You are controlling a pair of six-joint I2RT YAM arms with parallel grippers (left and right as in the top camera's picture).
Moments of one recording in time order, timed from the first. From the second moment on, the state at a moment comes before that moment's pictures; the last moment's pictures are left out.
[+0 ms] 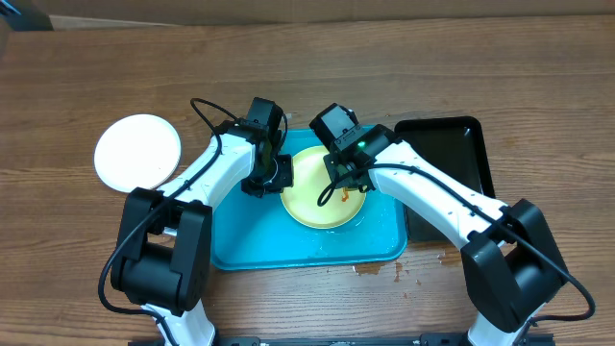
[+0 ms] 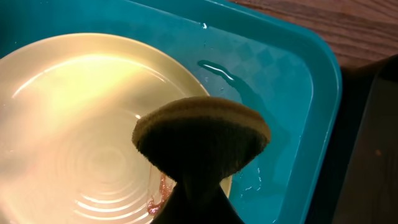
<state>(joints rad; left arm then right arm) -0.31 1.89 1.22 -0.79 0.17 -0.36 0.66 1.88 1.39 -0.80 0.24 0.31</state>
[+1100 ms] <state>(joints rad) -0.31 1.89 1.22 -0.79 0.17 -0.36 0.65 2.03 1.39 -0.79 0.14 0.33</state>
